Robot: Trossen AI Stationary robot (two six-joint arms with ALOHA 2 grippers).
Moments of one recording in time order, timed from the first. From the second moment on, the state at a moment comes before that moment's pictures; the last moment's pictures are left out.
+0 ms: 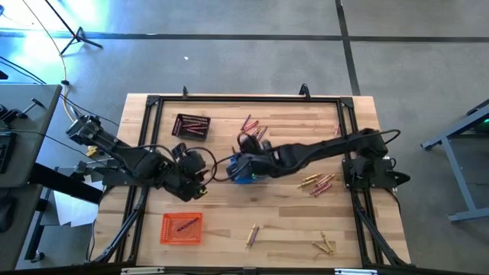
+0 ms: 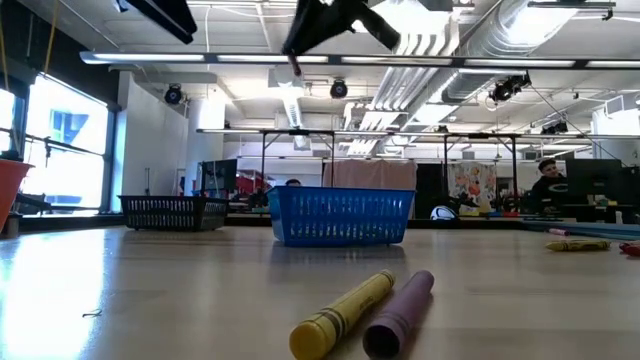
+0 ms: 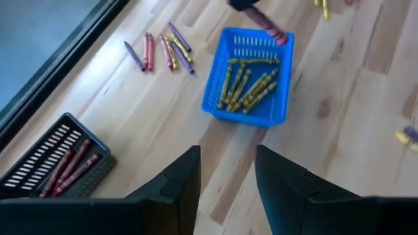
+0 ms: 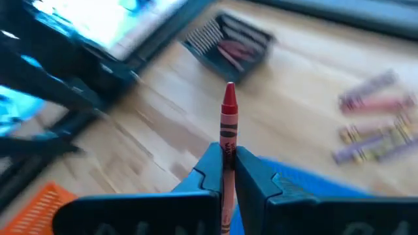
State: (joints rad) left arm -0.48 1.33 1.22 -1.04 -0.69 -0.80; right arm 0.20 1.87 1.72 -0.66 0.59 0.93
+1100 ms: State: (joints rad) left arm -0.44 1.15 1.03 -0.83 -0.96 -1.04; right arm 0.04 1.76 1.72 -0.64 0.53 0.49
